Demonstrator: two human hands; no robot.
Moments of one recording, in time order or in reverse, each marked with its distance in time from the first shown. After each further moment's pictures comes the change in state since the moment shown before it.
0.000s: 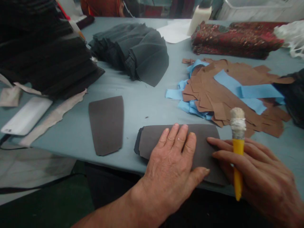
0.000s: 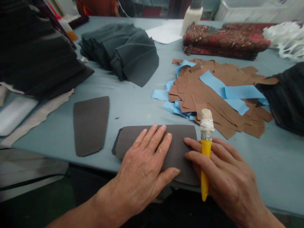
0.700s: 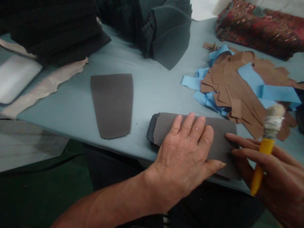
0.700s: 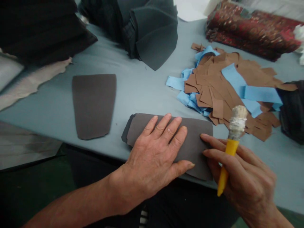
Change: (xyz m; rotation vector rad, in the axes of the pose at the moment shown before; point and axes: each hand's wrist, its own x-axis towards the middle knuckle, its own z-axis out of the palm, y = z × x) left_hand -0.001 -0.005 0.003 -0.049 0.004 -0.029; right_hand -0.008 -0.003 -0.006 0.015 -0.087 0.128
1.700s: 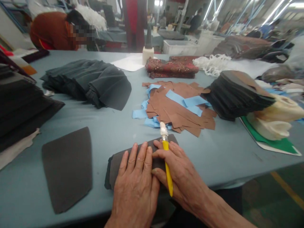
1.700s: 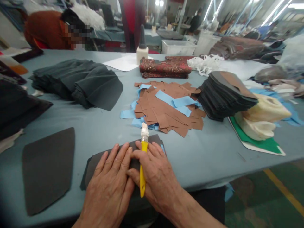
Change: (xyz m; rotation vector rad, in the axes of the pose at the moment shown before) left_hand -0.009 -0.020 0.015 0.267 0.211 0.119; right_hand 0.043 -0.060 0.038 0.242 0.065 0.297
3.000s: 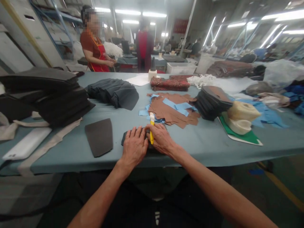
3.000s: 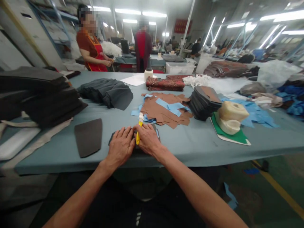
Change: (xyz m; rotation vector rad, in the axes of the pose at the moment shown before) left_hand -0.001 -0.004 -0.002 -0.026 -0.176 -0.196; right_hand 0.023 0.006 0.010 -0.114 -0.100 -0.009
